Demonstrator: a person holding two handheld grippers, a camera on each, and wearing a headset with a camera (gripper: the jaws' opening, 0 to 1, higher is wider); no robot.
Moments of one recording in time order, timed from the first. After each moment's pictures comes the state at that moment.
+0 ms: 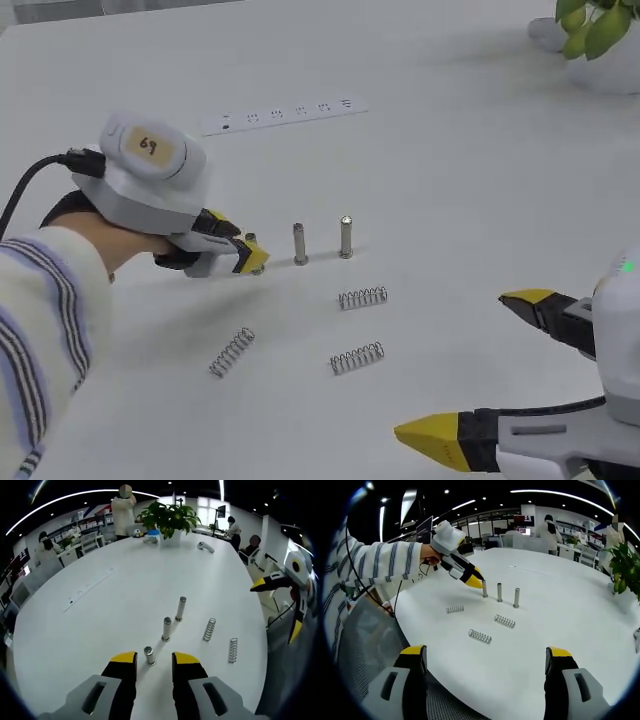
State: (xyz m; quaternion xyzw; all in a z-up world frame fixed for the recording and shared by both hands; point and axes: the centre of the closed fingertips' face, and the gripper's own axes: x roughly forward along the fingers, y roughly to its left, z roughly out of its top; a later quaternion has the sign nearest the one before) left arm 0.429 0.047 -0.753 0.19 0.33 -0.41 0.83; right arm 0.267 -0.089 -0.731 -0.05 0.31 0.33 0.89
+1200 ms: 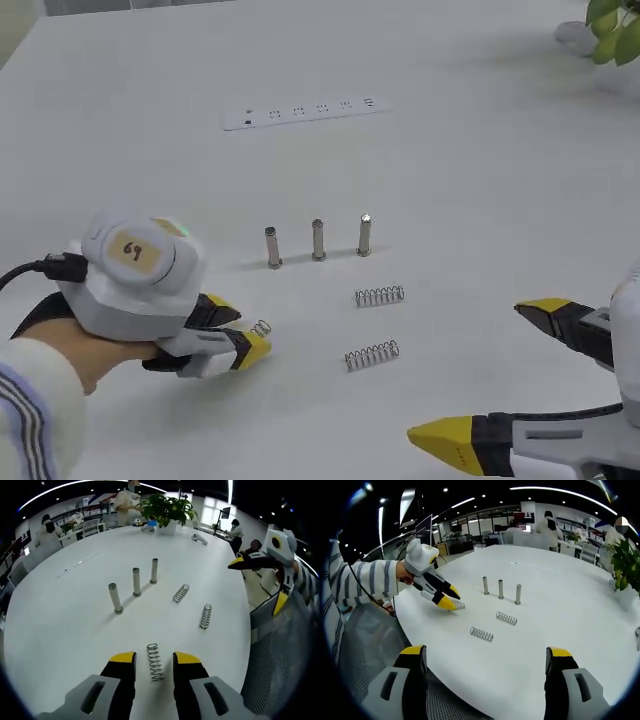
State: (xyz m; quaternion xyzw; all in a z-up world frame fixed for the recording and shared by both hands) left arm 0.345 0.075 -0.792 0.15 0.38 -0.41 0.82; right arm 0.265 -0.087 -0.735 -0.05 0.32 0.33 0.89
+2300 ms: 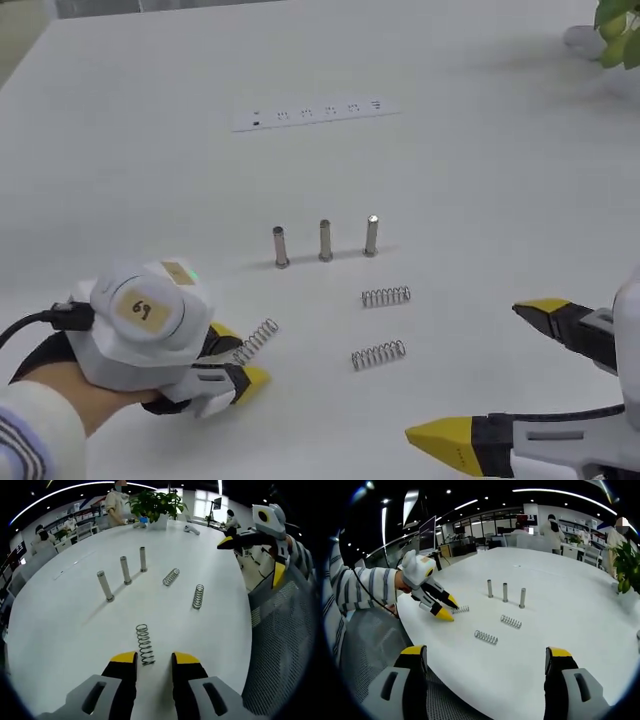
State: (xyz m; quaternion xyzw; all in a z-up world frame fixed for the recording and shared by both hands) left arm 0.322 0.082 -0.808 0.20 0.37 -0.42 0.81; right arm 0.263 -0.079 -0.730 -0.05 0.31 0.35 0.89
